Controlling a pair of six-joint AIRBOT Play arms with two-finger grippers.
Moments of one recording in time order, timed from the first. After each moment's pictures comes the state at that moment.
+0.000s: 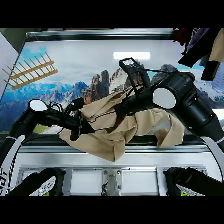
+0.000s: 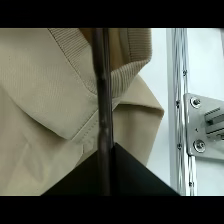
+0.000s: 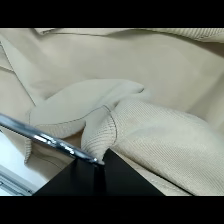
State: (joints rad) left arm -0.11 -1.11 0.76 0.61 -1.44 -0.08; right arm 0.73 -1.20 1.48 -1.47 1.37 1.85
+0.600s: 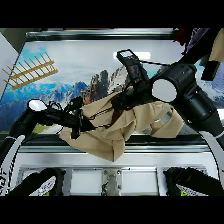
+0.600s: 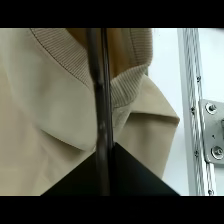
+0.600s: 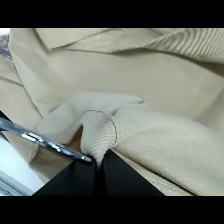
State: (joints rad) left arm -0.11 -1.11 0.76 0.58 -1.40 -0.01; right arm 0.73 -1.26 1.61 -1.46 1.39 1.84
